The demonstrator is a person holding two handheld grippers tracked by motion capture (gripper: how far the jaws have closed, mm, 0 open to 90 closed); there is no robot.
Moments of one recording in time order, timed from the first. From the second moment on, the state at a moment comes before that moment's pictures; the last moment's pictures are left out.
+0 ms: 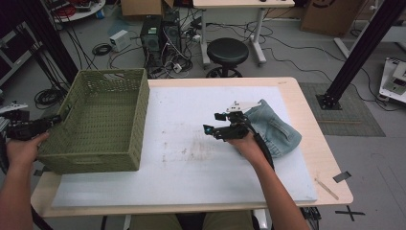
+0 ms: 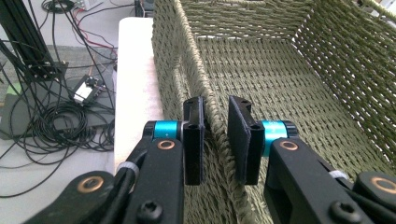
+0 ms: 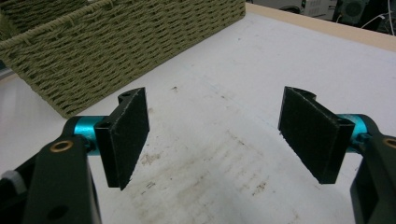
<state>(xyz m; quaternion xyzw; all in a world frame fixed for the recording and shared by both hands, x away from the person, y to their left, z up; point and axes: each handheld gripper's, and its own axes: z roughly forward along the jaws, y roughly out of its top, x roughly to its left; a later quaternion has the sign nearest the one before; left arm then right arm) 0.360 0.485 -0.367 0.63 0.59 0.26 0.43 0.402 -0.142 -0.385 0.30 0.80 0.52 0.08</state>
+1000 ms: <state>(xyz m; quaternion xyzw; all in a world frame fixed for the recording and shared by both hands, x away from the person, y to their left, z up) 0.330 0.483 -0.338 0.55 0.55 0.32 0.54 0.394 -0.183 -0.386 0.33 0.81 0.47 0.14</state>
